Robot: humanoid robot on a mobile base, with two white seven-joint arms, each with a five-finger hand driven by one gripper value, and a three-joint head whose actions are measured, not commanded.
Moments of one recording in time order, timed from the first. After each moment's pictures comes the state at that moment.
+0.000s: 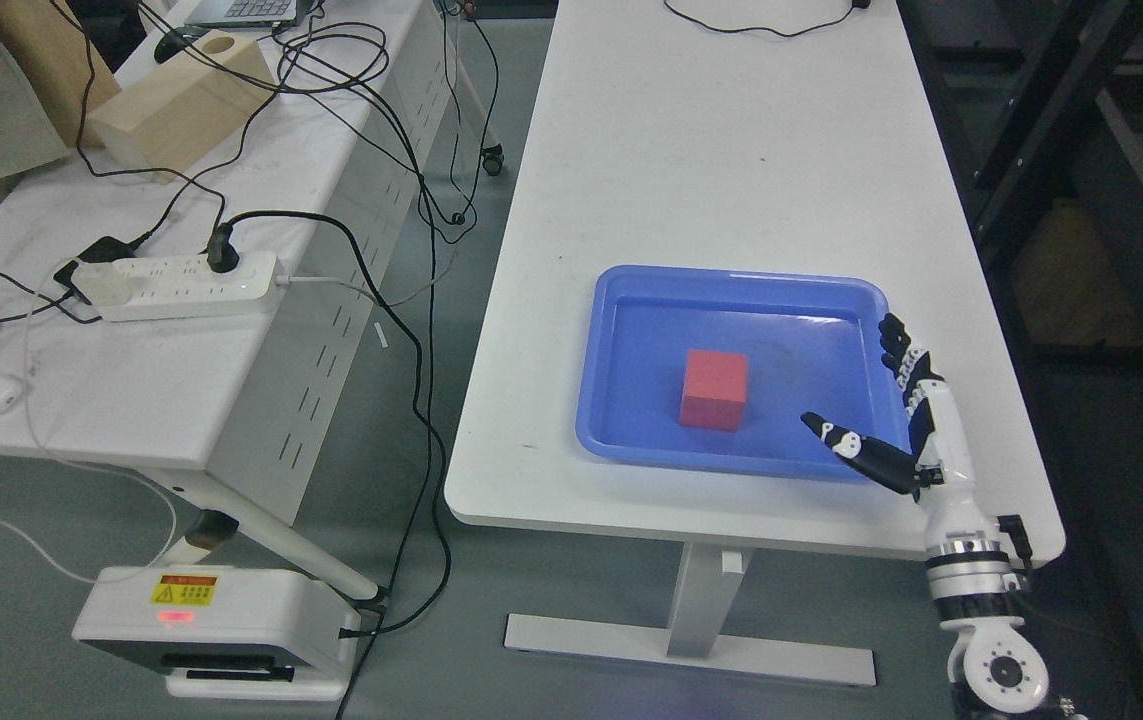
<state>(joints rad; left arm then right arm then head) 0.00 0.00 -0.13 0.00 0.13 -0.12 -0.17 0.12 0.00 -0.04 -1.58 0.15 -0.28 0.05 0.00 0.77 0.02</state>
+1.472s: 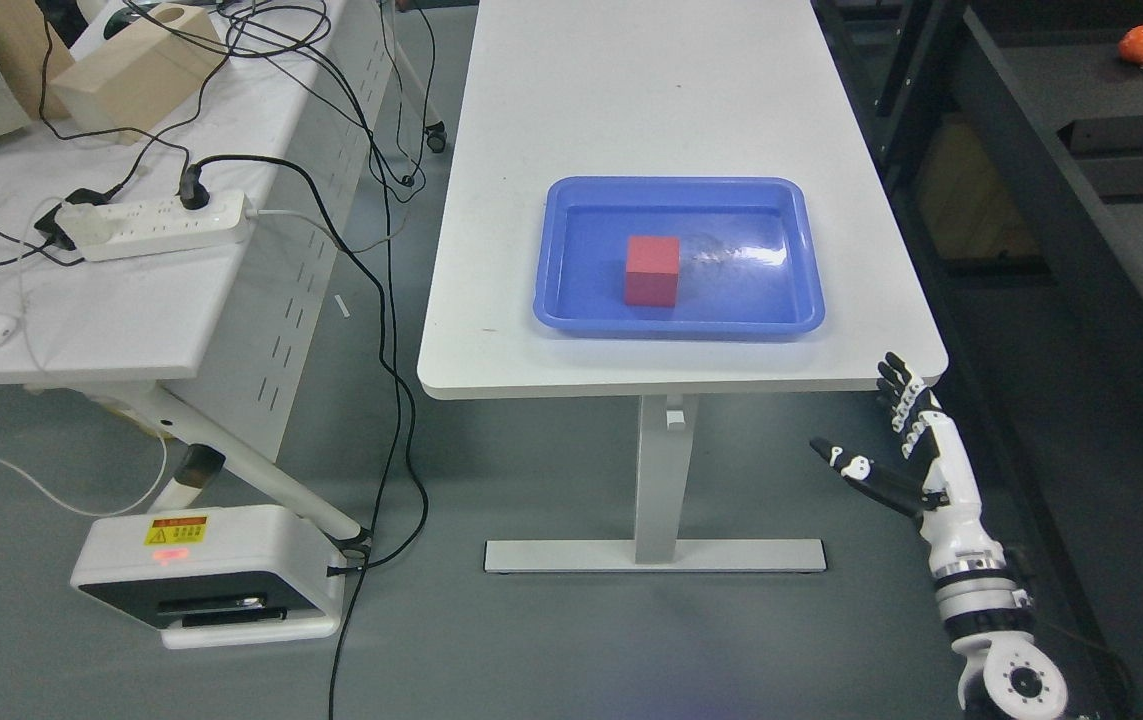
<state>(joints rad) 0.00 0.00 -0.13 0.00 0.13 -0.12 -0.17 0.16 0.00 -0.08 -1.58 0.04 -0.16 0.14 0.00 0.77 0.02</state>
